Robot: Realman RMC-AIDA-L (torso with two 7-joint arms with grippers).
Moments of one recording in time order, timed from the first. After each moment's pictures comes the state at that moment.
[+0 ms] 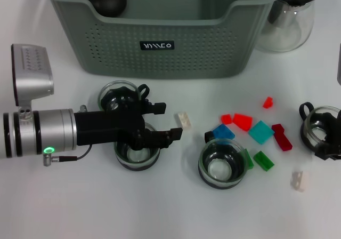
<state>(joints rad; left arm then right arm) -0.49 -2.17 0.68 0.50 2.06 1.49 -1.27 0.67 2.09 -1.00 -1.02 -2.84 -1.71 1.81</state>
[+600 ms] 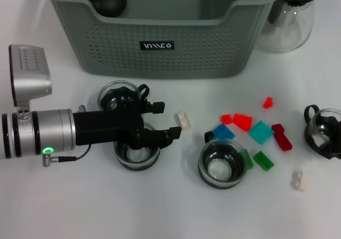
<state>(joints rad) -0.49 -2.17 0.67 0.50 2.06 1.49 -1.27 0.66 2.08 -0.97 -1.05 -2.83 -1.76 1.80</state>
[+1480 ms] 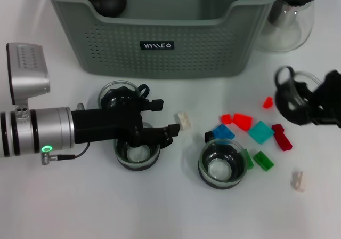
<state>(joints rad) -0.49 -2.17 0.66 0.51 2.06 1.49 -1.27 0.70 2.01 -0.87 -1.08 -2.52 -1.89 1.78</state>
